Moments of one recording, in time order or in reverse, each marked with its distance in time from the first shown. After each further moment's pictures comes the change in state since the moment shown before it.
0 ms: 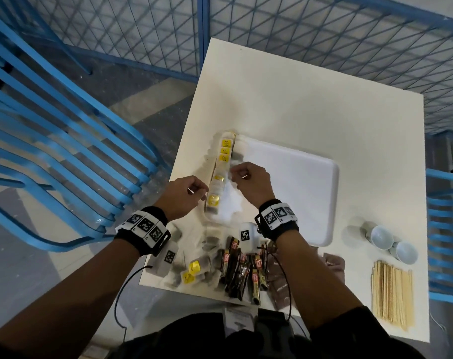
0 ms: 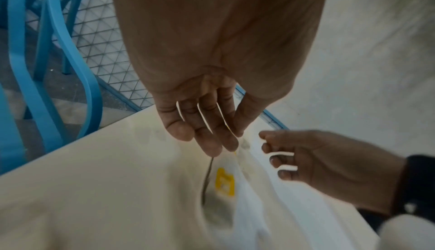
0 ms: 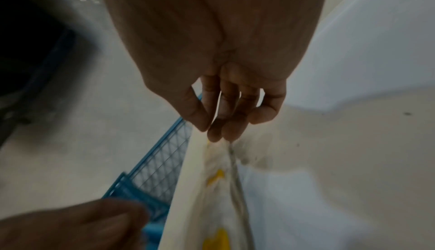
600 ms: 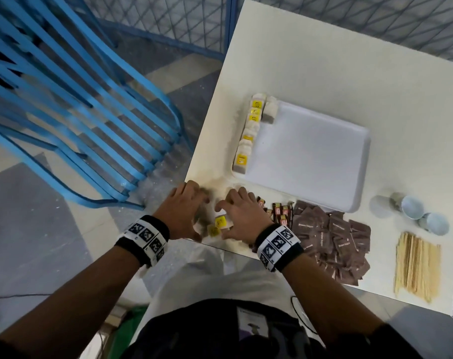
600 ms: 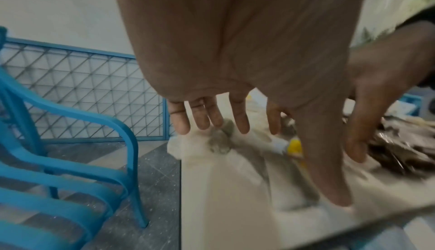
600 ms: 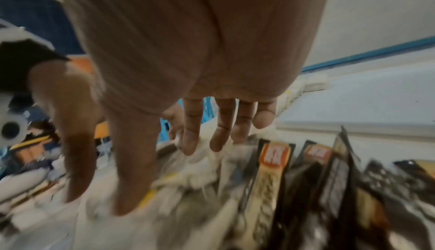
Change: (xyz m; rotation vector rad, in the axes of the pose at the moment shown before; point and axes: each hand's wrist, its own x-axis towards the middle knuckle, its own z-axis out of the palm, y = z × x) left_hand -0.122 -0.107 0.020 0.821 -0.167 0.220; right_hand -0.152 0.045 0.081 -0.965 -0.520 -0.519
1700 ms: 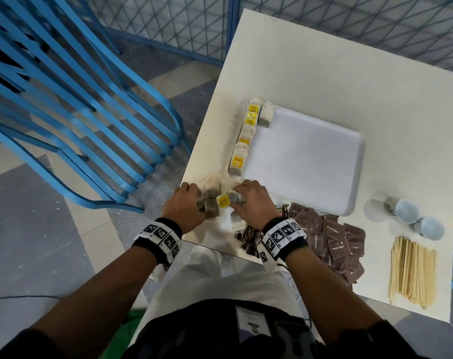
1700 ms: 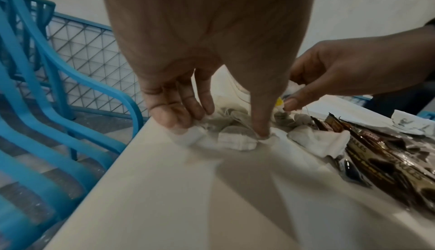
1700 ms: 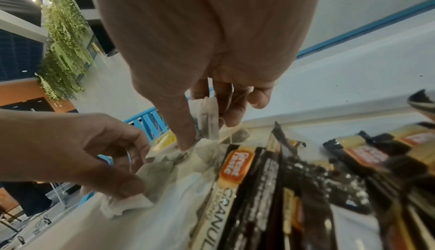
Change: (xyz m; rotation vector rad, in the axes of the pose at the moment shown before) left_hand 0.021 0.027 0.013 -0.388 0.226 -0.358; right_hand 0.004 0.039 -0.008 0.313 0.248 0.162
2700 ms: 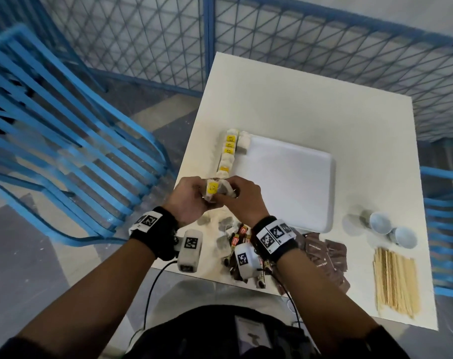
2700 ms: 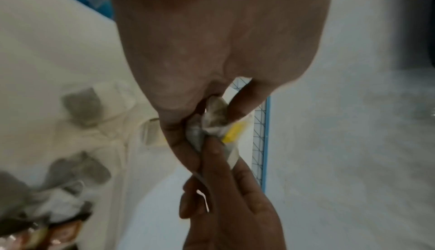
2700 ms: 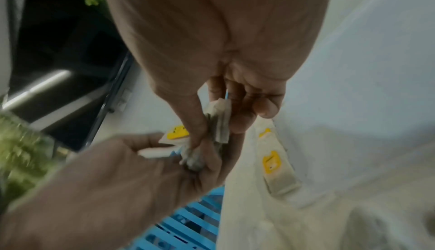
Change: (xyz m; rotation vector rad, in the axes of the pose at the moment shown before) left_hand 0.057 0.095 -0.072 -1.512 -0.484 -0.251; right_hand 0.025 -0.024 -0.074 0.617 0.277 0.190
